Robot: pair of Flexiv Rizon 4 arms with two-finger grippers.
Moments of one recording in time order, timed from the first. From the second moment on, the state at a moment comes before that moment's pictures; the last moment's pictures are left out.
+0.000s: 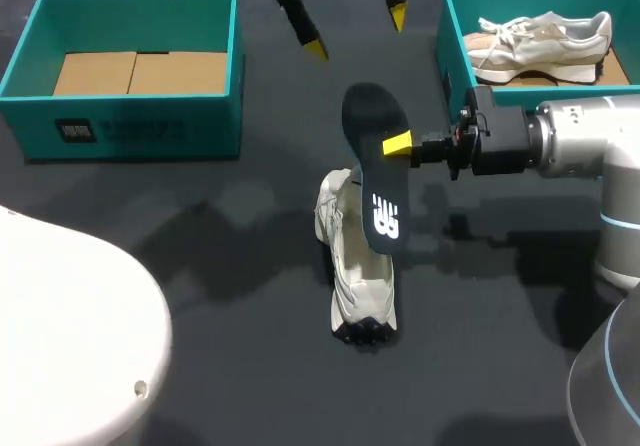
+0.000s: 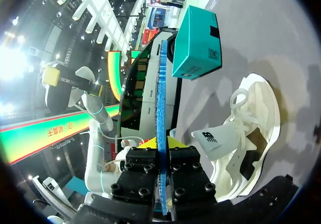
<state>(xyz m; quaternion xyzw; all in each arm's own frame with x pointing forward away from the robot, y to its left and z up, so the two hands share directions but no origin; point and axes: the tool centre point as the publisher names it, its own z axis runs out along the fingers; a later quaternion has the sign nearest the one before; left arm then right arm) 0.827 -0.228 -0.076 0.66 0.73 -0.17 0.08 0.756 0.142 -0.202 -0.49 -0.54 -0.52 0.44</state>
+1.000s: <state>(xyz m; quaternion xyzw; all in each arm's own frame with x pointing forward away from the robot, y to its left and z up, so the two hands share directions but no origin) 0.831 -0.260 -0.089 0.64 0.76 0.00 -0.05 0.756 0.142 -0.202 -0.49 -0.54 -0.52 0.44</state>
